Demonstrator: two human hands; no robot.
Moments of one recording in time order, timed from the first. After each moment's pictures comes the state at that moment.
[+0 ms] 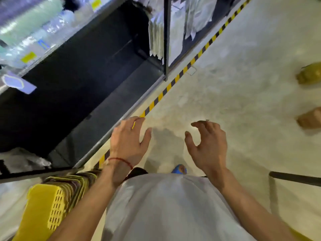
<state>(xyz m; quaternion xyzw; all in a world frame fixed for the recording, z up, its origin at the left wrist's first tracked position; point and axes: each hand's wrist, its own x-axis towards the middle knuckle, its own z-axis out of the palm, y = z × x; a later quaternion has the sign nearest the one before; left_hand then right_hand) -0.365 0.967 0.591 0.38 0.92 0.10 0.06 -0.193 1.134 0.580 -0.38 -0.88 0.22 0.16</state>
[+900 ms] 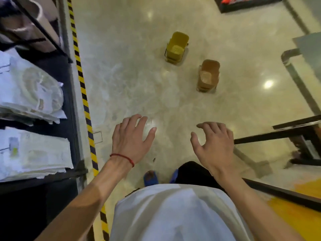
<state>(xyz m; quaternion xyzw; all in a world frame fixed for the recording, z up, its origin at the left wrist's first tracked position) -0.326 1.648 0.588 0.77 0.63 0.04 0.12 -0.075 1.590 0.585 -0.76 -0.63 0.02 0.13</state>
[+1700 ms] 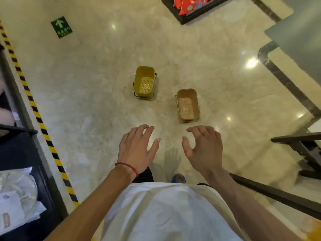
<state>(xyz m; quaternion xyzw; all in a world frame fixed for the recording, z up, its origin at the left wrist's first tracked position) -0.072 2.076 0.574 0.86 0.48 -0.02 0.16 0.130 1.977 0.555 -0.84 -0.52 0.08 0.14</state>
